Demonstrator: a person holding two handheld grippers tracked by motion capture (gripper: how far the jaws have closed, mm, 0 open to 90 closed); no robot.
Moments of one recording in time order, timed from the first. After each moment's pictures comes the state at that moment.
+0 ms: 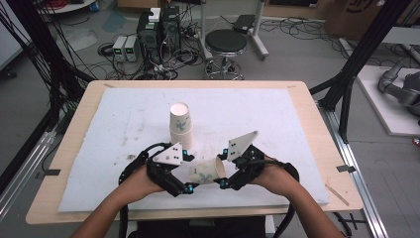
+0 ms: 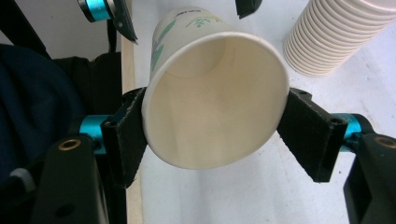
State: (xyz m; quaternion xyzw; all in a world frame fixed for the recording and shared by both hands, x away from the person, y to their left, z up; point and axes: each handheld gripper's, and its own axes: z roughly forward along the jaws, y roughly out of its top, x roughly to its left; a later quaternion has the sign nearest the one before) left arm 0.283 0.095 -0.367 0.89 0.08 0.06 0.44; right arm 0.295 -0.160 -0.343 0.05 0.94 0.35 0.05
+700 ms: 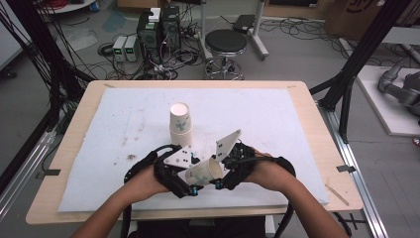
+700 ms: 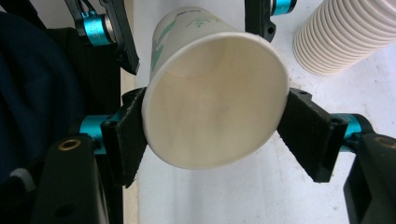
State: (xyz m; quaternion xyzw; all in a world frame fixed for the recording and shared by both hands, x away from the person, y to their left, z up) left arm 0.283 0.079 -0.370 0.91 0.06 0.06 0.41; right arm 0.296 -0.136 -0.334 0.02 0.96 0.28 0.06
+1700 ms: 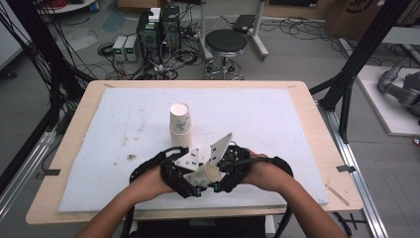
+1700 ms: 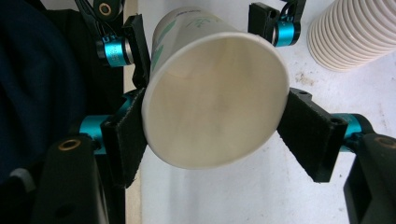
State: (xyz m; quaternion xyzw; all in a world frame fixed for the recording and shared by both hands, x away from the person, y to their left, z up) left arm 0.285 0.064 -0.377 0.93 0.05 0.04 0.37; right arm 0.293 -0.125 -0.338 0.00 0.97 0.25 0.05
